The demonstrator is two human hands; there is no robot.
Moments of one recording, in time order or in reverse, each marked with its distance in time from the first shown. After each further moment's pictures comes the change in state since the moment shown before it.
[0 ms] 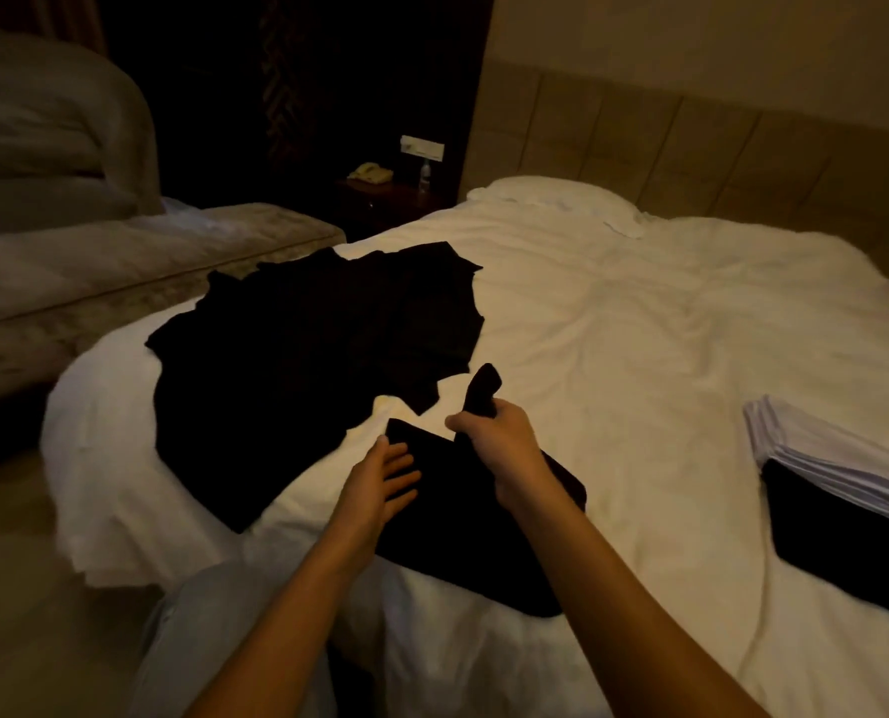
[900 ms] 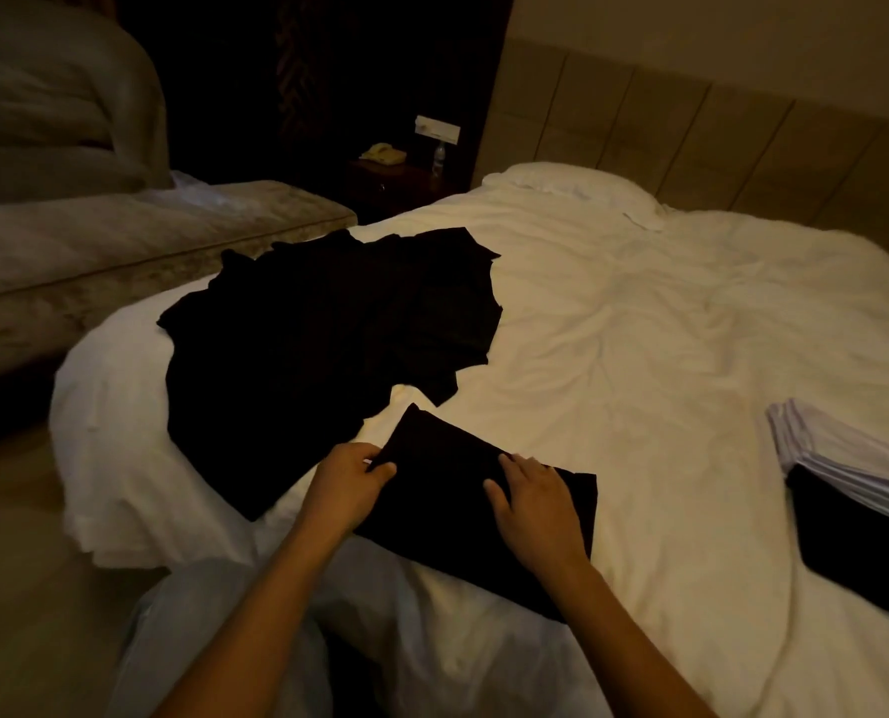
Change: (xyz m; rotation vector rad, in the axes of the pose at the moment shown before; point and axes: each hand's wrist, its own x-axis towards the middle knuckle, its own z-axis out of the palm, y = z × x) left_hand 0.013 0.012 -0.051 0.830 0.122 0.225; right_hand 0.014 0.103 -0.024 -1.212 0.041 -0.384
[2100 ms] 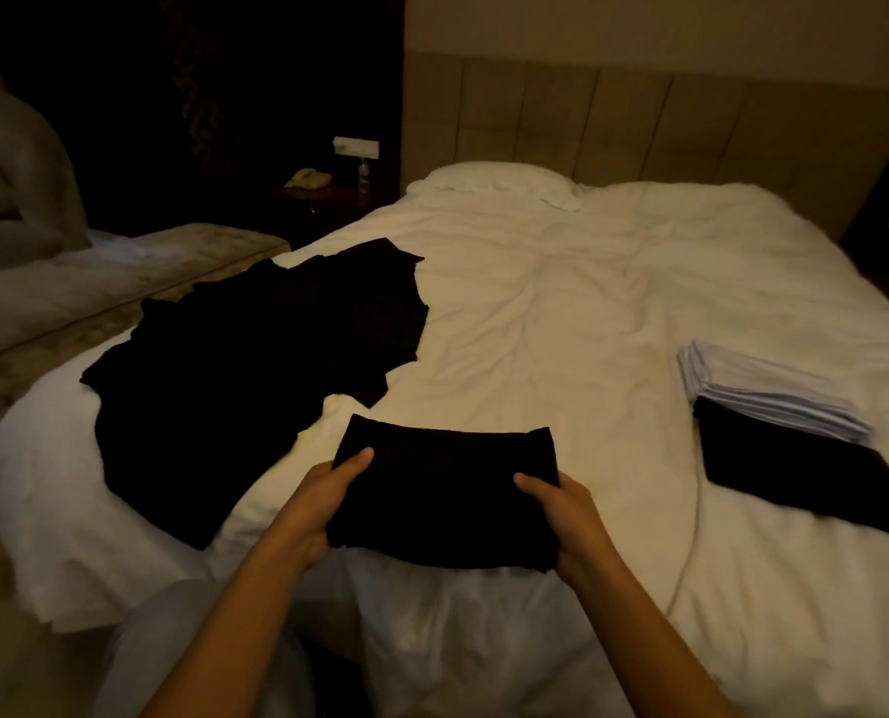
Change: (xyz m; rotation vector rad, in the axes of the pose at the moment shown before) left_hand -0.035 0.038 0.031 -0.640 -0.280 -0.248; right_hand -0.065 0.070 -0.029 1.565 0.139 0.621
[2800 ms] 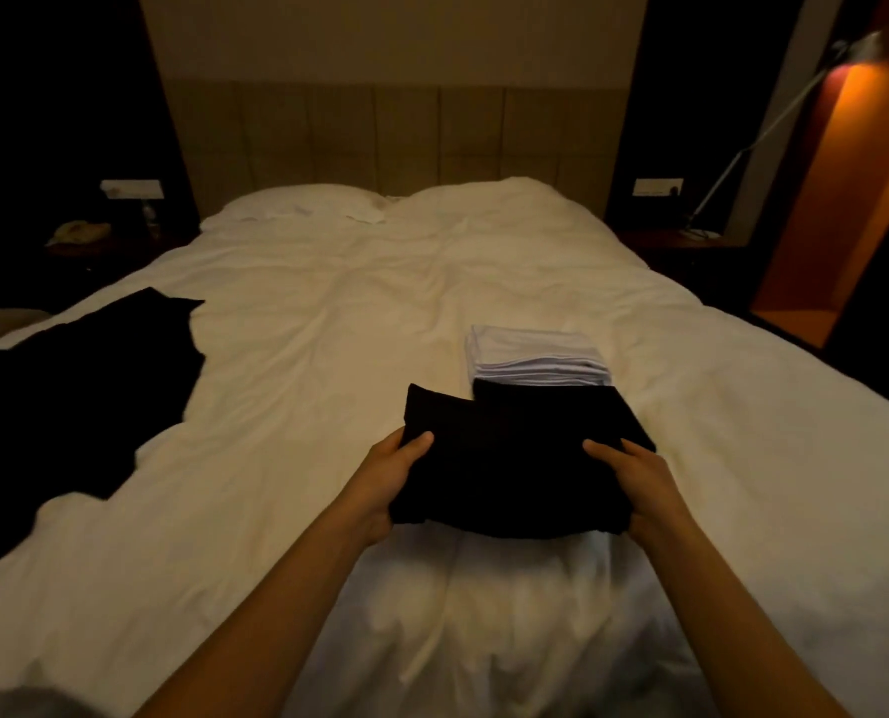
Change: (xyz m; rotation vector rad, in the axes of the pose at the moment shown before) left_hand 0.004 -0.029 0.312 0.137 -0.482 0.039; right_hand -0.013 -0.088 -0.298 0.168 0.447 -0.212
